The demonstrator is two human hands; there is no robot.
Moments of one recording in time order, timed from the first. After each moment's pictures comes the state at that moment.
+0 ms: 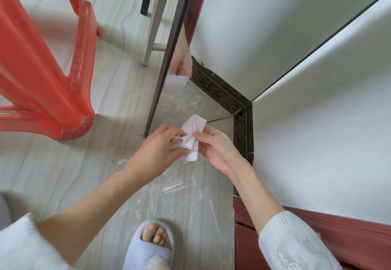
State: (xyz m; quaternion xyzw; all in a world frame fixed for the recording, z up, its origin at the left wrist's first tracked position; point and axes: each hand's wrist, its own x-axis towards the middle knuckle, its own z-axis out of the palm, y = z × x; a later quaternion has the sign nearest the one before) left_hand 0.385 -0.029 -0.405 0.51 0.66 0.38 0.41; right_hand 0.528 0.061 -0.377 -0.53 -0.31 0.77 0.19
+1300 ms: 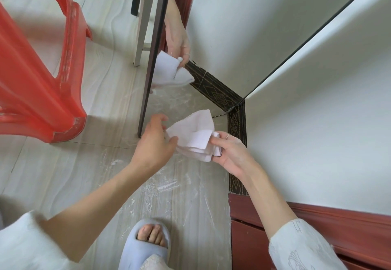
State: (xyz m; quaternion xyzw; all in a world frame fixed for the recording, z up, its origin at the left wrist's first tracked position) left_hand 0.401 -0.012 -0.395 0.37 0.72 0.37 0.45; right_hand 0.576 0.065 -0.370 -0.59 -0.34 0.70 0.20
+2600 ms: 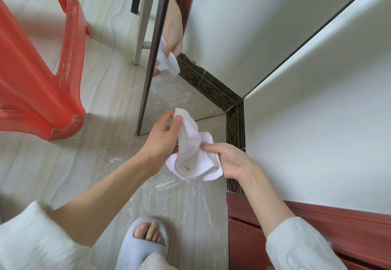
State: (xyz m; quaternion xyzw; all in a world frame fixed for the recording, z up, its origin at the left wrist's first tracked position) left_hand 0.413 -0.003 -0.380 0.18 0.54 0.54 0.62; right_hand 0.573 0.059 -0.358 -0.58 -0.29 0.76 0.01
